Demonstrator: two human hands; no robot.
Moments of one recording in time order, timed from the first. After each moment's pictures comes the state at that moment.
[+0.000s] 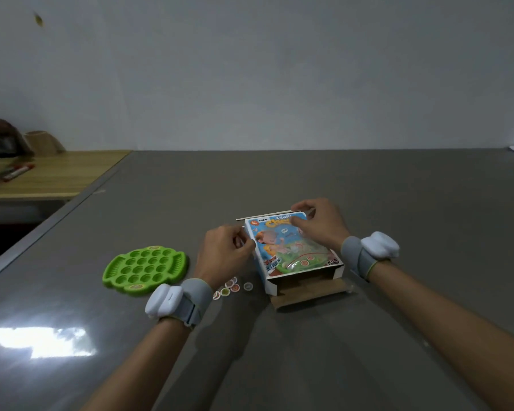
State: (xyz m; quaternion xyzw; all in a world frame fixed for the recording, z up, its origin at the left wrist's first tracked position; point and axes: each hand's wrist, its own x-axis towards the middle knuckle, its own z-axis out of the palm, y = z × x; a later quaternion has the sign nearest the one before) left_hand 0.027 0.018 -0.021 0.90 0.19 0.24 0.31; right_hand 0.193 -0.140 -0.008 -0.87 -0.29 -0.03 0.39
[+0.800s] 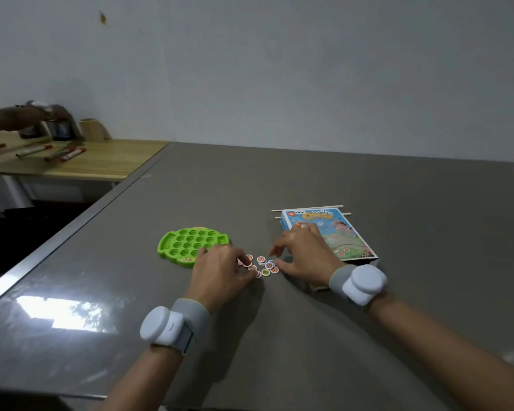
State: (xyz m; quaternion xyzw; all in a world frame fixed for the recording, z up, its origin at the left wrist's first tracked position) left_hand -0.077 0.046 -0.045 0.95 0.21 0.21 0.11; right_hand 0.071 -0.094 -0.024 -0.83 -0.54 -0.08 0.13
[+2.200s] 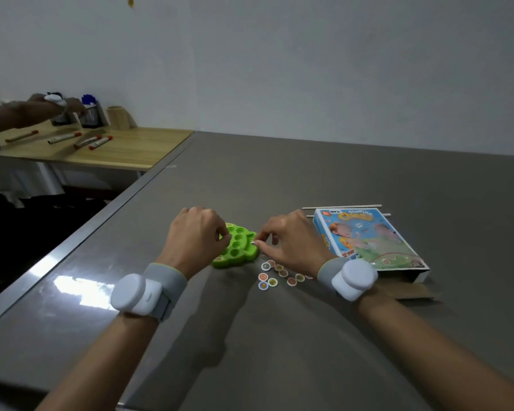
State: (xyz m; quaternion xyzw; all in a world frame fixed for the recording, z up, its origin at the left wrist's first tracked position) left_hand -0.104 0.127 0.004 0.94 0.24 0.23 0.01; right_hand 0.042 -0.013 -0.016 -0.77 -0.58 -0.11 0.24
